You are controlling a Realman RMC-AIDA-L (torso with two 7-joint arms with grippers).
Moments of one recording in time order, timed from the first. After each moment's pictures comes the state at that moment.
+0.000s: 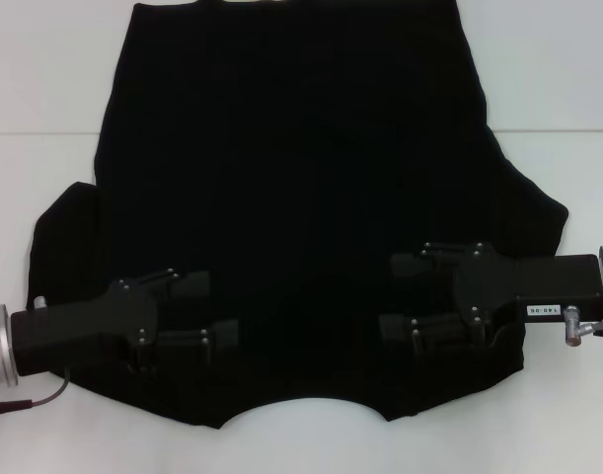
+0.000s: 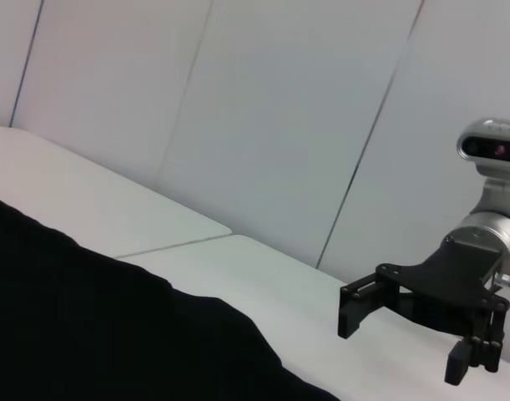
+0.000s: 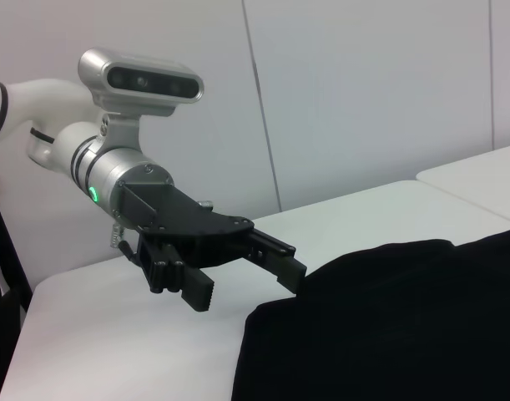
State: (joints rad) left arm -0.47 -2.06 0.54 0.57 2.01 1.70 -1.34; right arm 0.65 2.05 -0.75 -0.58 -2.02 -1.61 1.32
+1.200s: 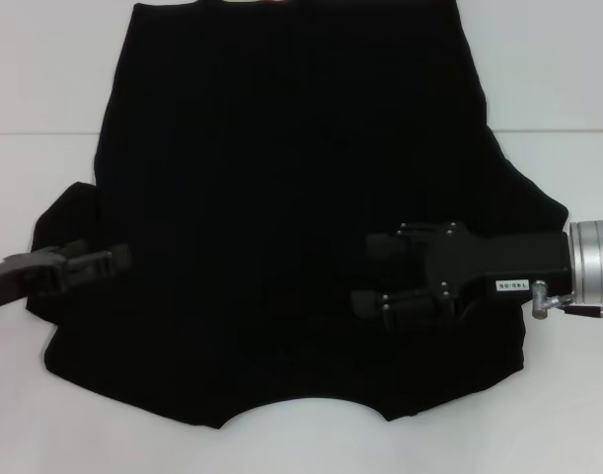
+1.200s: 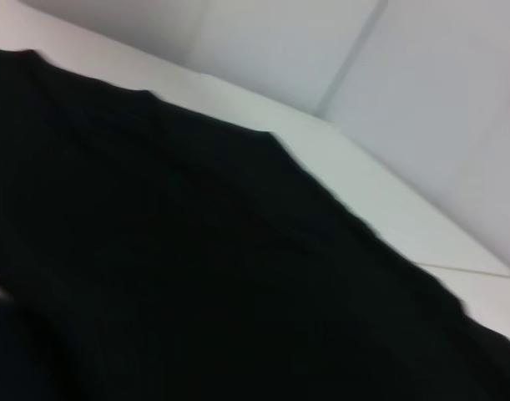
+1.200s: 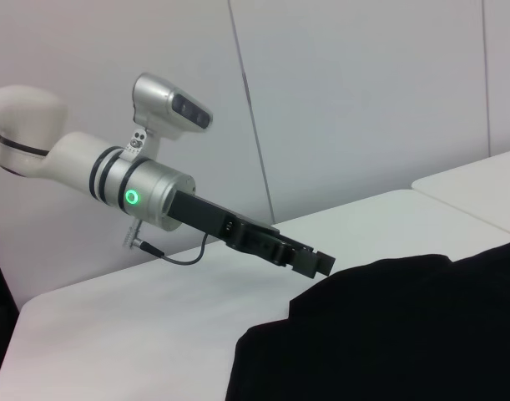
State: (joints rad) left arm -0.44 -2.04 0.44 0.64 2.05 1.36 -1.70; right arm 0.70 2.07 -0.76 -0.58 -2.02 -1.56 1.37
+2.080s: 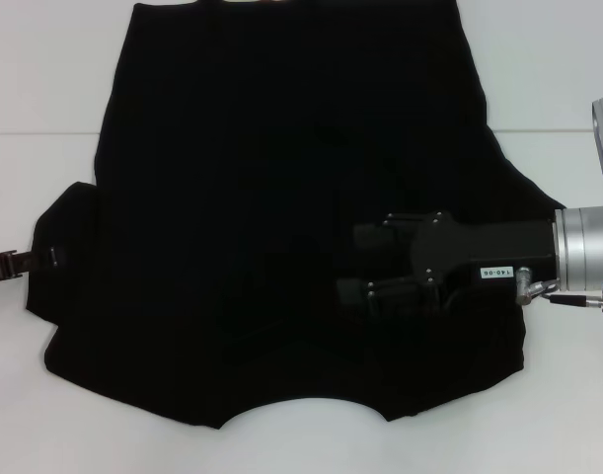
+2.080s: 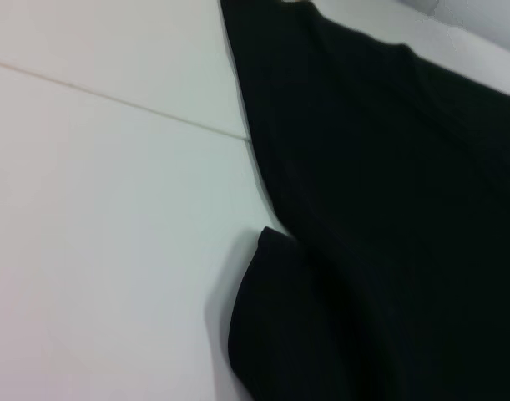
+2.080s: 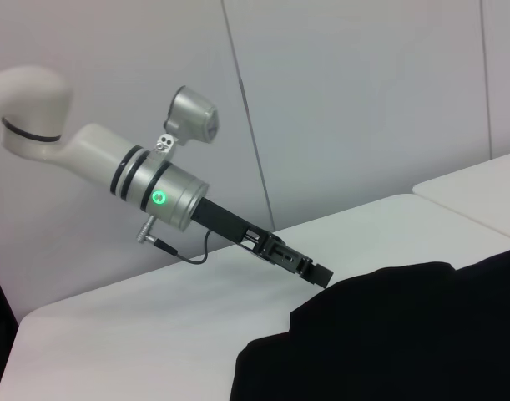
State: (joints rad) left arm -0.50 -2.03 0.44 0.75 2.34 1.12 -2.06; right arm 0.73 2.07 -0.76 -0.58 -2.02 -1.54 1.41
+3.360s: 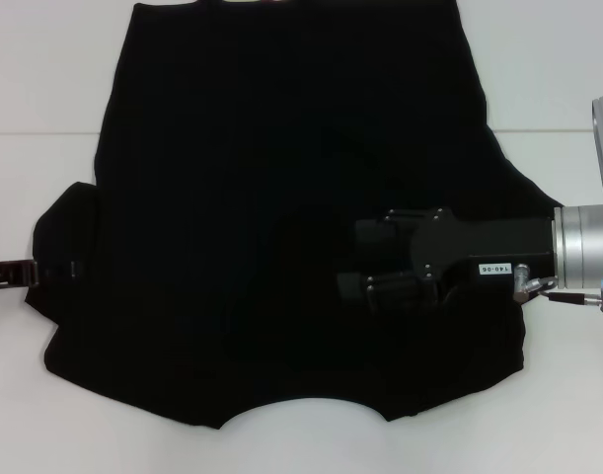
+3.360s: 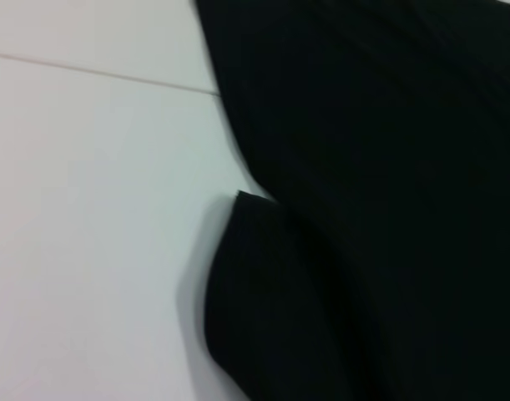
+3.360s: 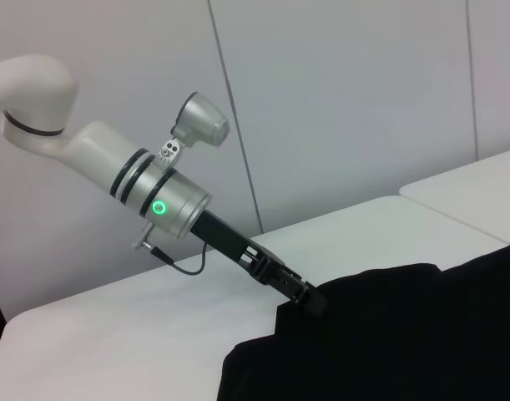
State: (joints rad) left arm -0.54 -2.04 0.52 0.75 2.43 1.08 -2.08; right arm 0.73 2.08 -0.75 -0.58 -2.02 -1.52 1.41
